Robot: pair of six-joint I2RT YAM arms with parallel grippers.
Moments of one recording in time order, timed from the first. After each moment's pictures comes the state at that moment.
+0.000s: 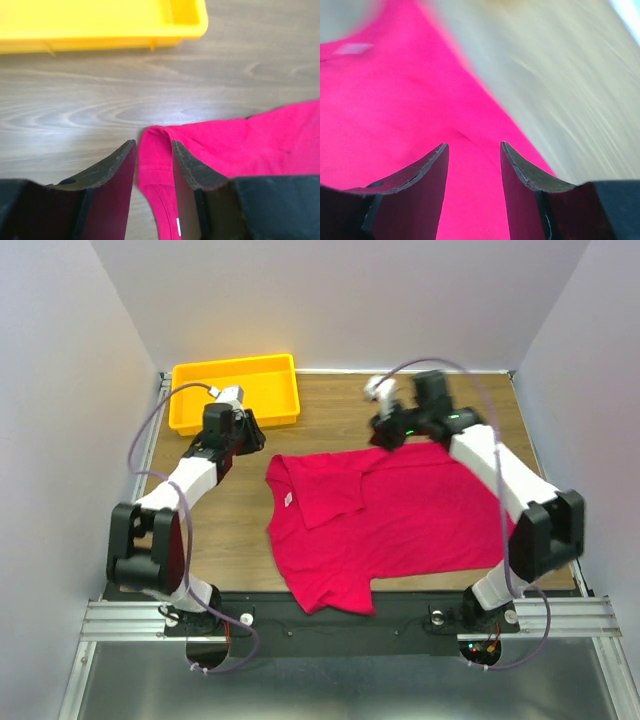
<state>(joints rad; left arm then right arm) -0.18 1.54 0.97 -0.01 0.12 -0.34 0.43 1.61 1.41 -0.51 -0.53 -0.52</state>
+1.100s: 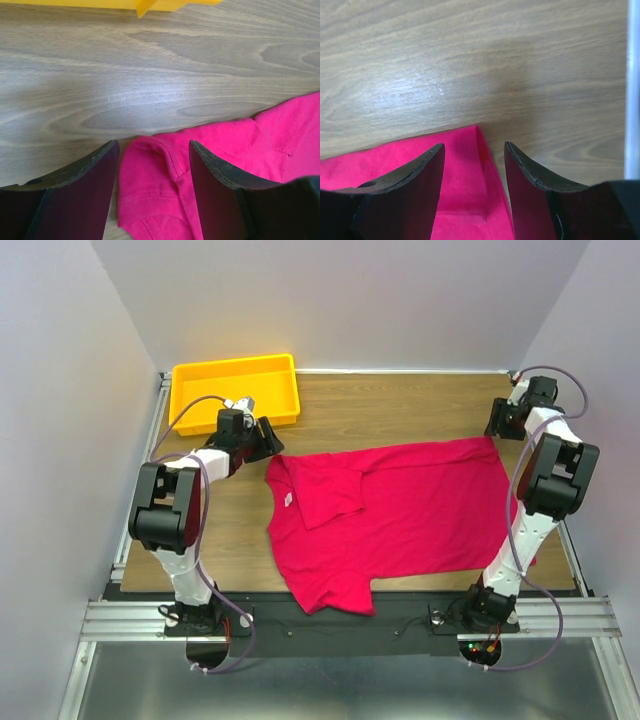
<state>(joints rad) -0.16 1.77 0.99 0.15 0.27 -0.46 -0.37 2.12 1.65 -0.43 -0.24 -0.11</state>
